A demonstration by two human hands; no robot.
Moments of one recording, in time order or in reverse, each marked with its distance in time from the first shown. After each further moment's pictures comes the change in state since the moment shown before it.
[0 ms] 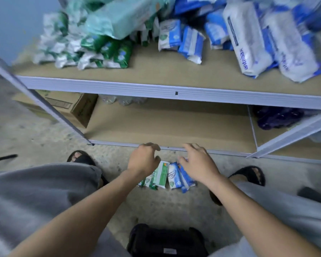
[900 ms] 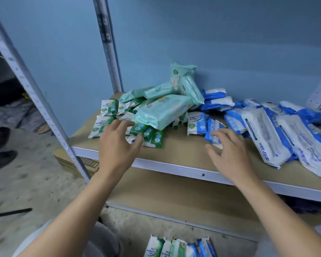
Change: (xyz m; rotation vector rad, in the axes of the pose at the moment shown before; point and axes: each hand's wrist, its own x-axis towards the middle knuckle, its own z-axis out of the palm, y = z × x) left_hand 0.031 -0.016 -0.262 -0.101 0.946 -0.026; right_hand 0.079 -0.096 -0.194 0.011 0.632 -0.255
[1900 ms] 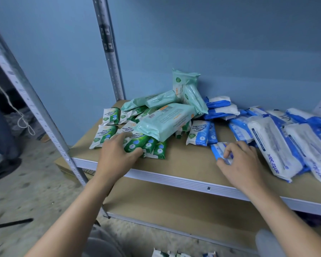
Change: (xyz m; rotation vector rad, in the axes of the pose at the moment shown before) left_hand 0.023 -0.022 0.007 -0.062 -0.240 -0.163; right_hand 0.017 0.018 0.012 0.022 0.060 0.110
